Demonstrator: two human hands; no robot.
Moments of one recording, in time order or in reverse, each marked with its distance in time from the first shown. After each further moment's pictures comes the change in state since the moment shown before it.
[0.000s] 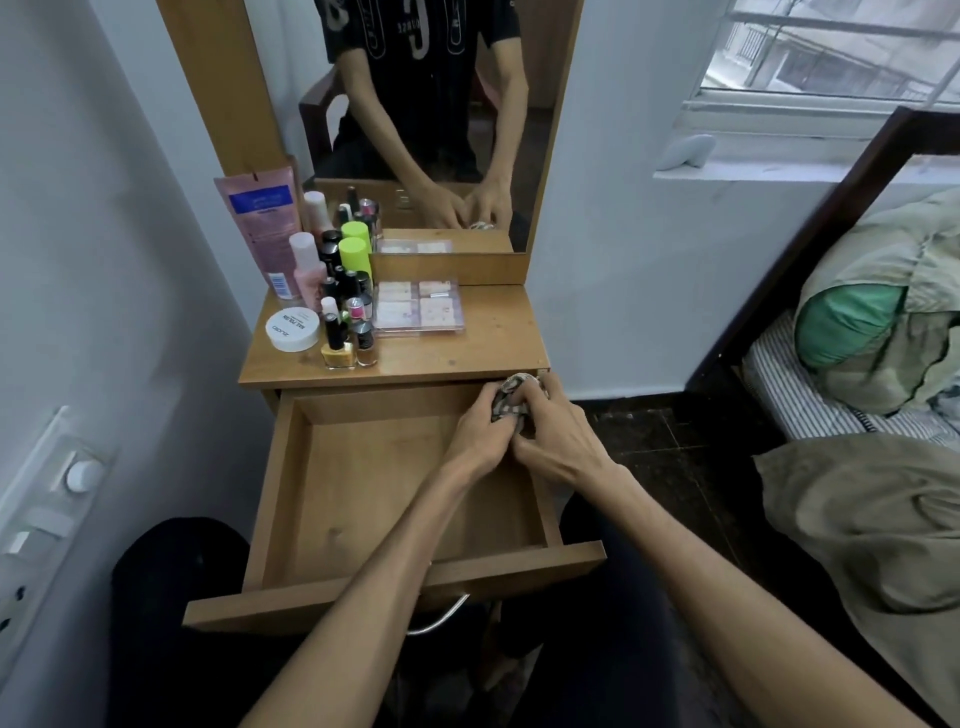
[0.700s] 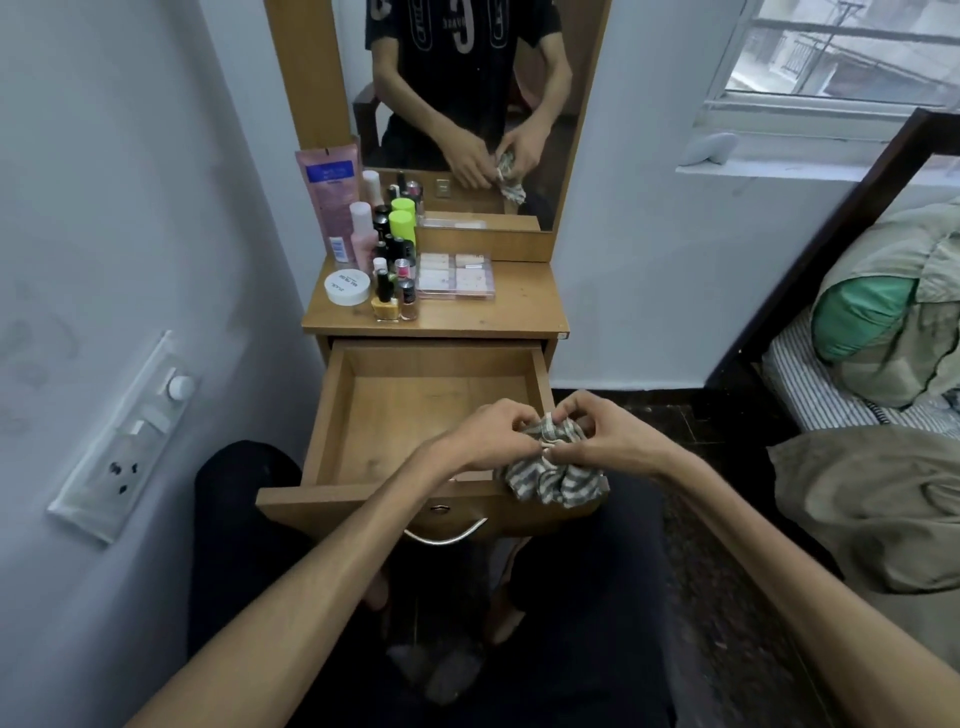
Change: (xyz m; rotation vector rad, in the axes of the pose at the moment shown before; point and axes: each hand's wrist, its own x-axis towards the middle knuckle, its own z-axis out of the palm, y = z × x) left_hand -0.106 0.022 -0.029 0.411 -0.351 0.070; right_hand -0.097 -0.015 -0.055 0.295 -0.372 0.199
